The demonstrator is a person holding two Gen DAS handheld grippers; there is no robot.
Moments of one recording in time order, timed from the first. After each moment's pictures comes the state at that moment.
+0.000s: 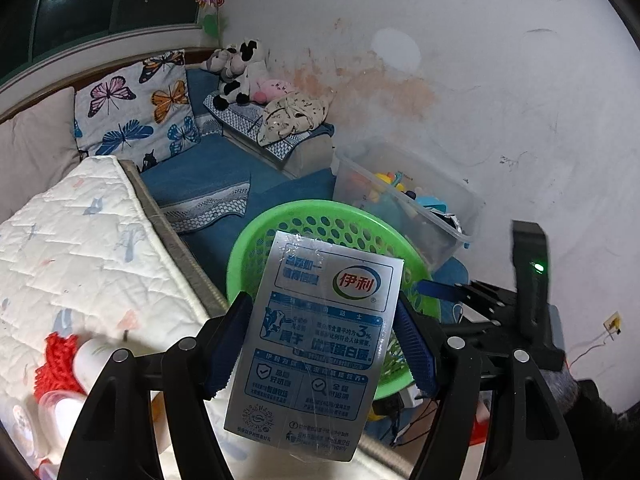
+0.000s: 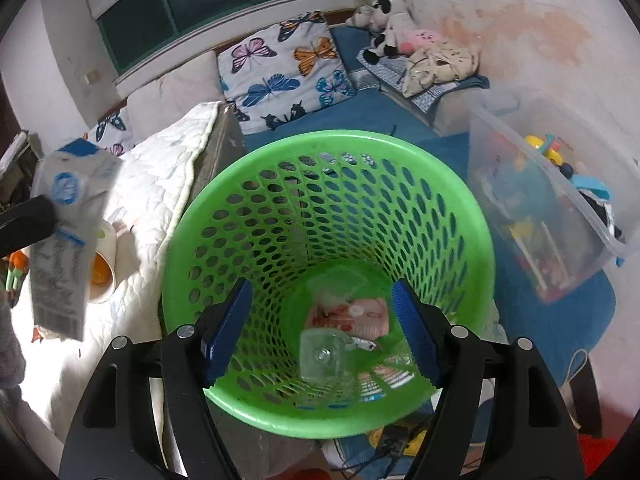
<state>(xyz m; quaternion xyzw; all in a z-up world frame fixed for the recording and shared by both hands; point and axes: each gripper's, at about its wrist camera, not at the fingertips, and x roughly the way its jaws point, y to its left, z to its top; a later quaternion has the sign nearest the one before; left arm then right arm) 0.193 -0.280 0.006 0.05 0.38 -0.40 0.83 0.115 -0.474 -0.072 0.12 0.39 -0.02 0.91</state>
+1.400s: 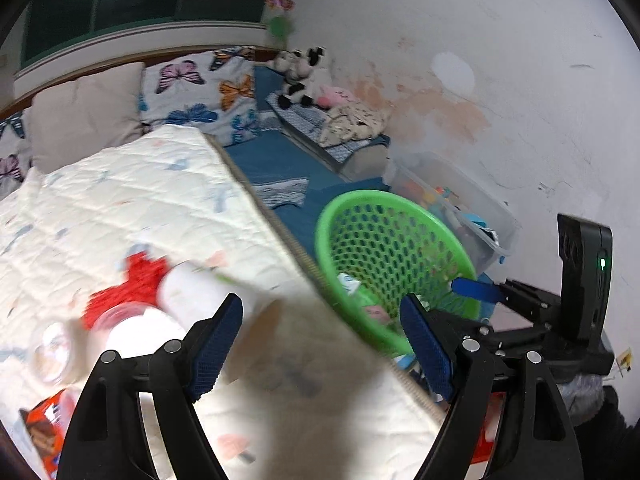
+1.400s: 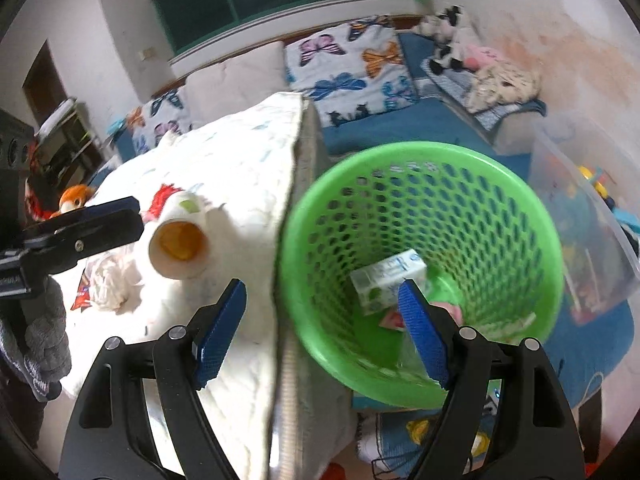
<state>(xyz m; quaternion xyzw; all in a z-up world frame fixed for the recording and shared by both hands) 0.169 -0.175 -0.001 0.01 0.38 -0.31 0.87 0.119 -0.381 -0.042 0.08 0.39 0.09 0.91</state>
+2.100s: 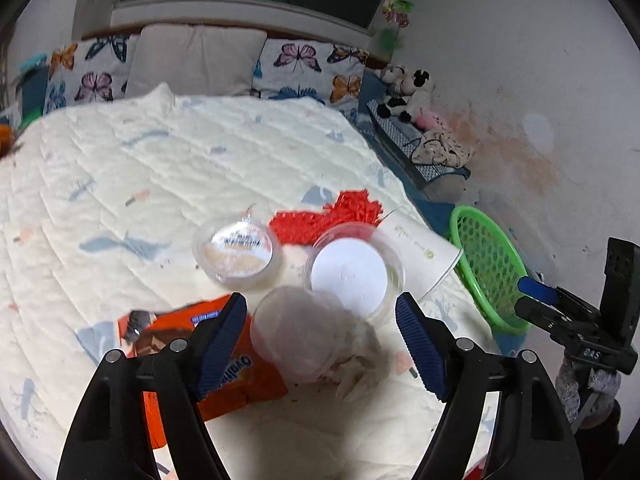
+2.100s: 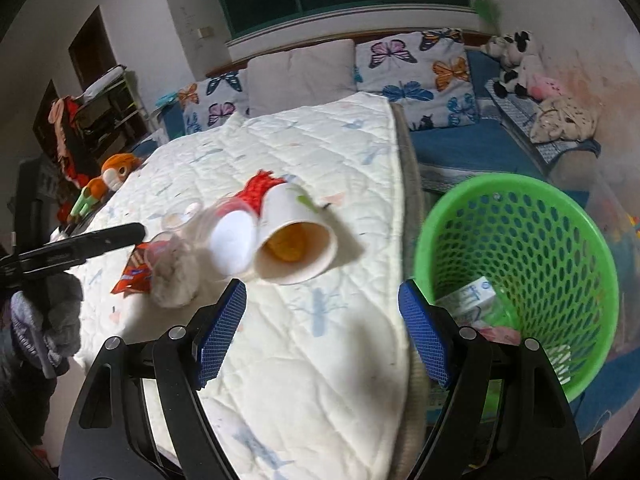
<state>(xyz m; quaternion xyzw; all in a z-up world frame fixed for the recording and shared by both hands) 0.165 -0.001 -0.032 -0.09 0.41 -0.19 0.89 0.117 -0.291 -0.028 0.04 0.38 0.17 0.91</state>
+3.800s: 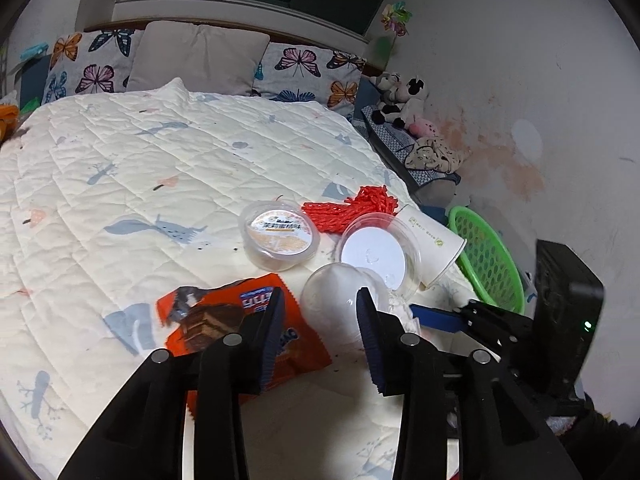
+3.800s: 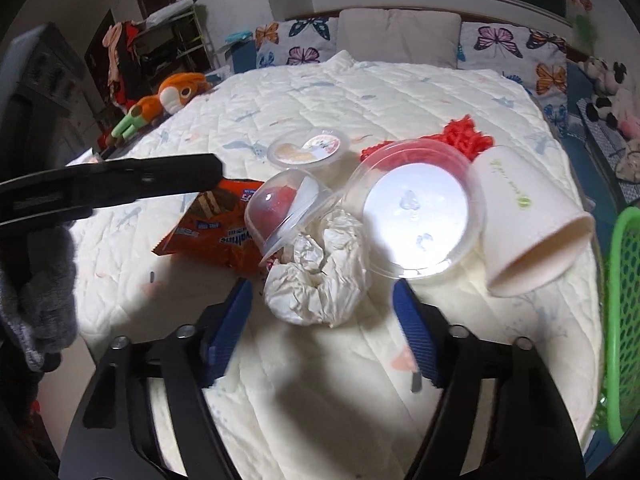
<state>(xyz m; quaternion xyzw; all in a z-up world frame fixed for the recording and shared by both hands) 0.145 0.046 -0.036 -0.10 0.40 -0.21 0.89 0.142 -0.134 -0.084 -0.04 0.41 0.27 0.87</state>
